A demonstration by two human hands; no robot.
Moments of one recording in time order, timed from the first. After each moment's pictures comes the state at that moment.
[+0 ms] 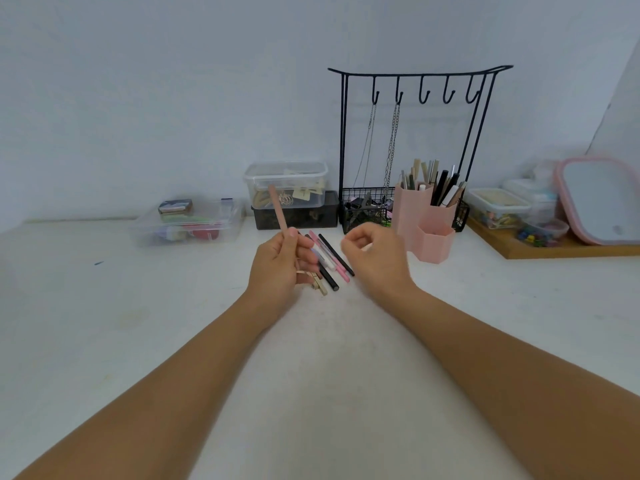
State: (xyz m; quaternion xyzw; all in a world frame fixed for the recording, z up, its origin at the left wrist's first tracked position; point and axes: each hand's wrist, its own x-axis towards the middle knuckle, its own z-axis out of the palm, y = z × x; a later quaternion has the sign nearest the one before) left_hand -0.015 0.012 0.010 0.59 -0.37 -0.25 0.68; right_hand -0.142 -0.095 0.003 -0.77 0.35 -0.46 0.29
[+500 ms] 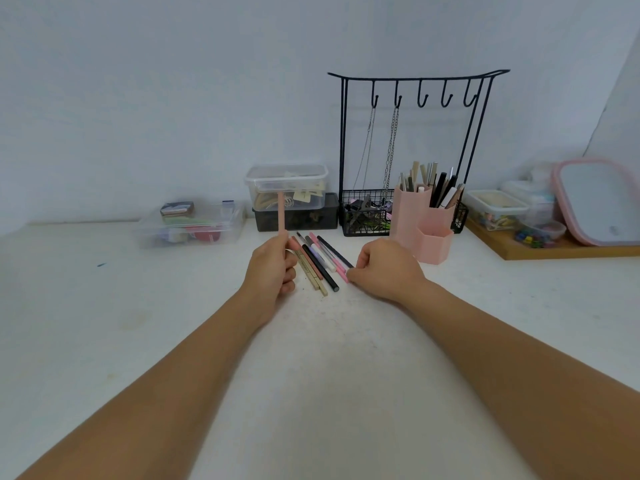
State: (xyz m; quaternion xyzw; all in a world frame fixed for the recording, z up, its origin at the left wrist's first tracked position) left_hand -0.005 0.014 0.017 0.60 -0.27 -0.34 0.67; right_hand -0.159 -0.108 0.012 -0.87 0.43 -0.20 0.15
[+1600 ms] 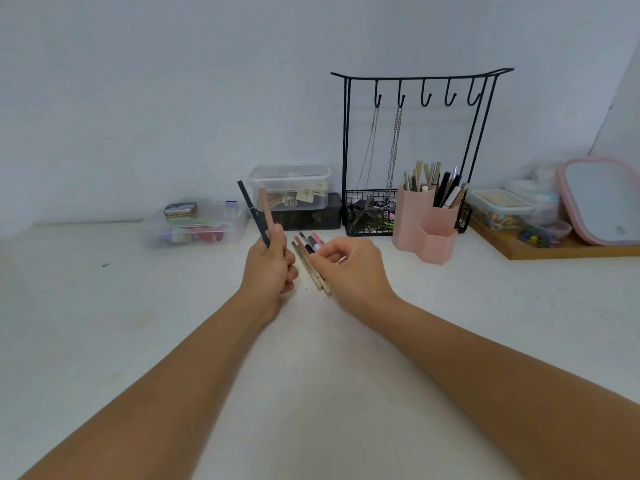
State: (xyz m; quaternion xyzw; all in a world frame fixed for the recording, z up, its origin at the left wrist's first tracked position) left_hand 0.000 0.013 0.010 0.59 -0.28 -0.29 0.70; right_hand -0.123 -0.057 0.002 -0.76 0.30 -0.43 0.39
